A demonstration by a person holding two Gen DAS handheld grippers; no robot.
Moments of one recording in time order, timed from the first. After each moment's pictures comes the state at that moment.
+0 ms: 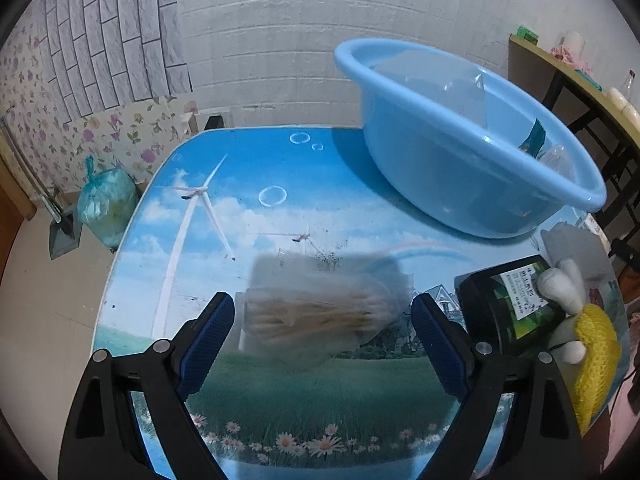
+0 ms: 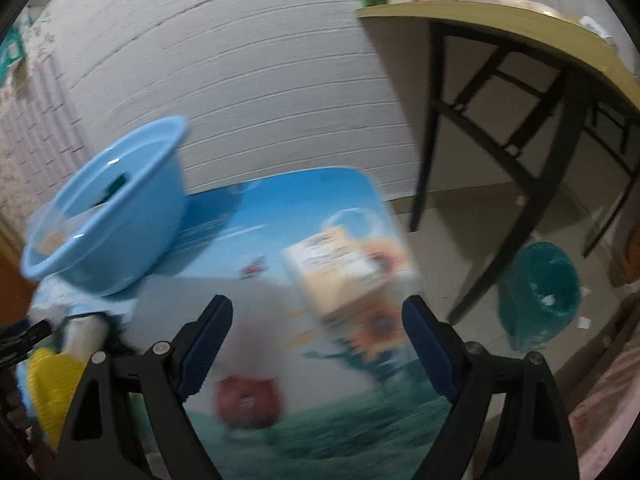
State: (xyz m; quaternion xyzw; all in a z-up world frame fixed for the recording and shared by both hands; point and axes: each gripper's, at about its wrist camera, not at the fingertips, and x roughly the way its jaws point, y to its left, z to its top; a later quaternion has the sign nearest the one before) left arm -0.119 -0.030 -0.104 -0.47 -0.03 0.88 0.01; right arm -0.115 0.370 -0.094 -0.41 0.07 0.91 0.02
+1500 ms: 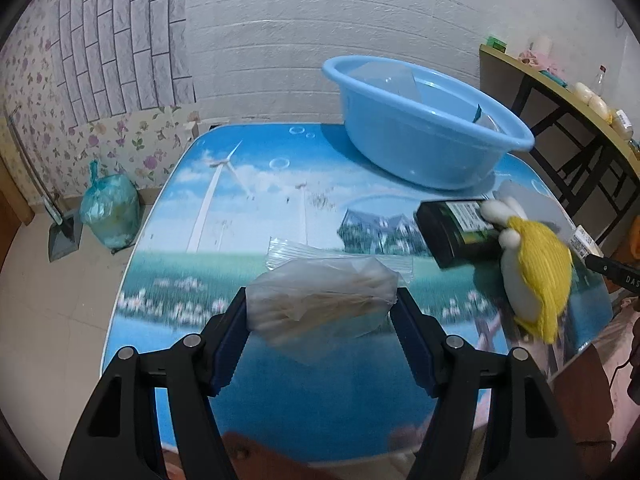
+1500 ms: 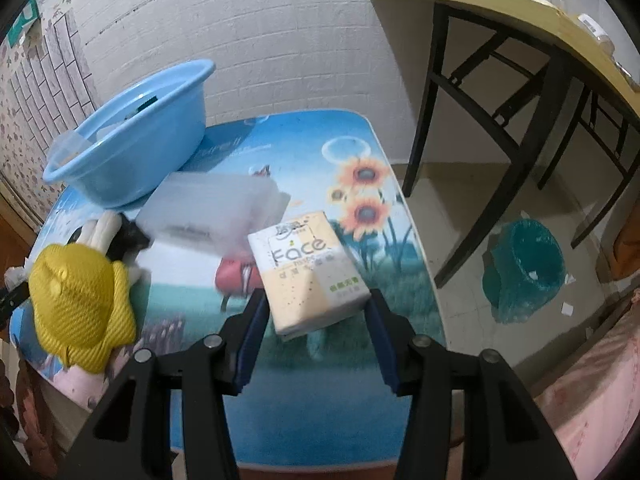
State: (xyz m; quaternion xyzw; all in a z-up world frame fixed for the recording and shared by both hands) left arm -0.032 -0.037 -0.084 -0.43 -0.04 0.90 0.03; right arm -0.046 0.356 -0.095 -0.46 0.04 0.89 -0.01
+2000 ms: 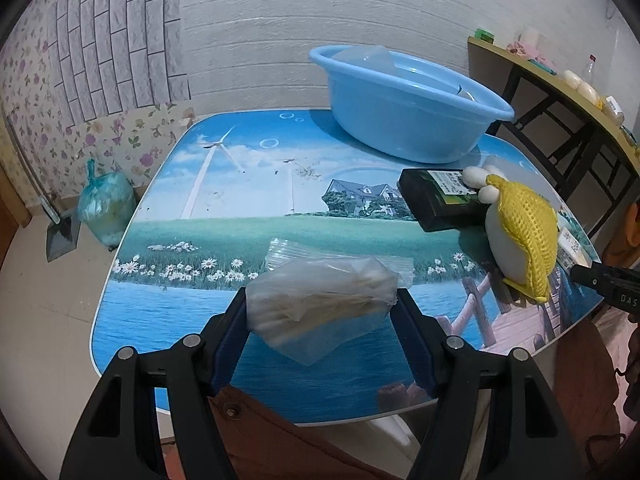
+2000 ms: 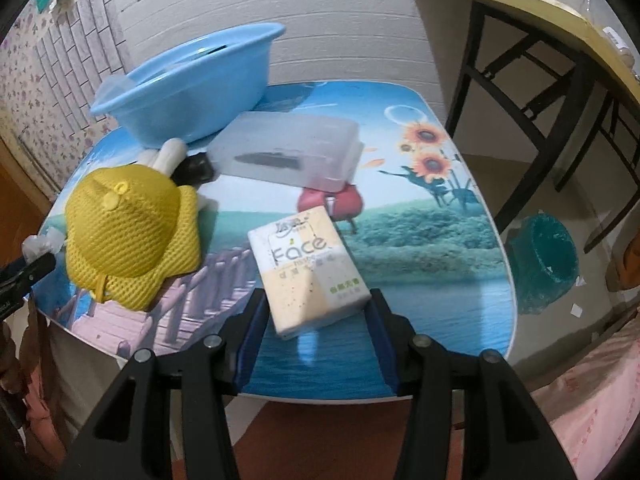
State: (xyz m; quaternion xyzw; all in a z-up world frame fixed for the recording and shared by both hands) left arm -0.009 -0.029 -0.094 -0.43 -0.03 0.90 0.04; right arm -0.010 0.307 -0.106 -0.48 0.02 0.87 -0.05
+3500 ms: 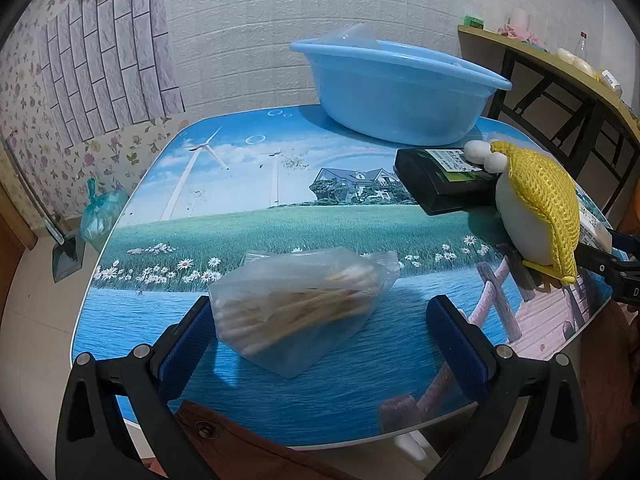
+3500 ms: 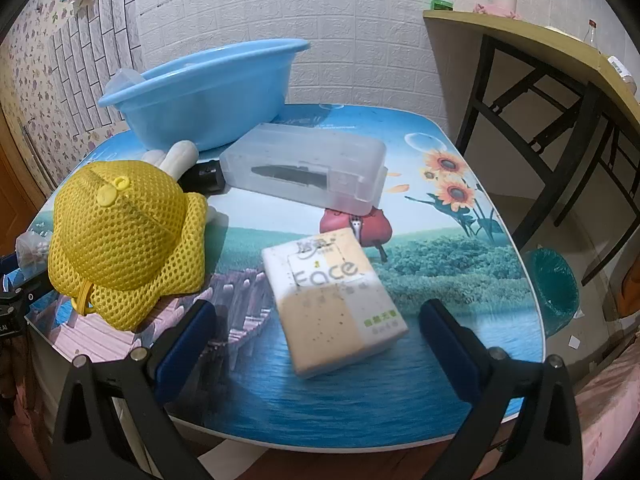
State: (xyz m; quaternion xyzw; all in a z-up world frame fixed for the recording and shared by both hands) left arm -0.011 -0.010 -0.115 -0.42 0.01 0.91 0.04; right arm -0.013 0.286 -0.120 -0.42 -0.02 0.90 -0.05
